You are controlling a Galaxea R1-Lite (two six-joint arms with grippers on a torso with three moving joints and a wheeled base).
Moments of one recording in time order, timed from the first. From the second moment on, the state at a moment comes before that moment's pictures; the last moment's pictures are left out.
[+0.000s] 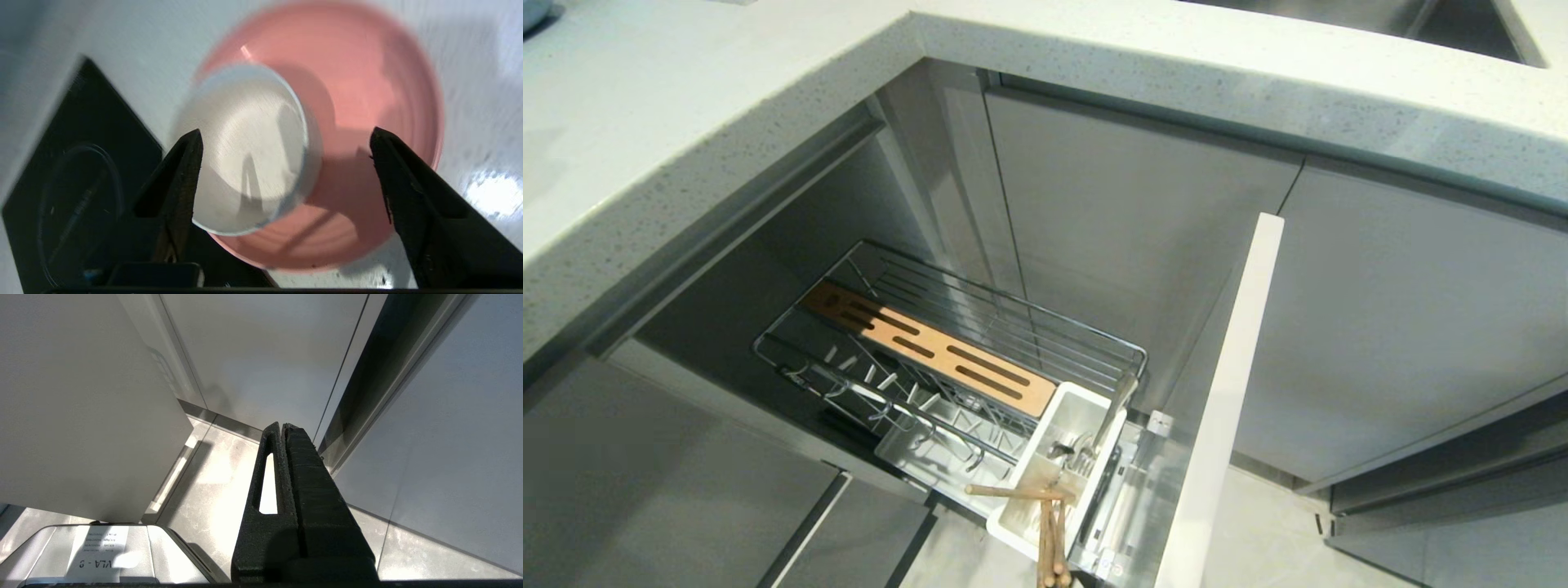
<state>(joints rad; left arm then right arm) 0.30 1.18 -1.92 0.94 0.24 0.34 0.00 0.00 0.00 0.00 0.00 0.02</state>
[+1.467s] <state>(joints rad) -0.26 1.01 -1.60 0.17 0.01 -0.82 0.00 0.00 0.00 0.00 0.00 0.02</state>
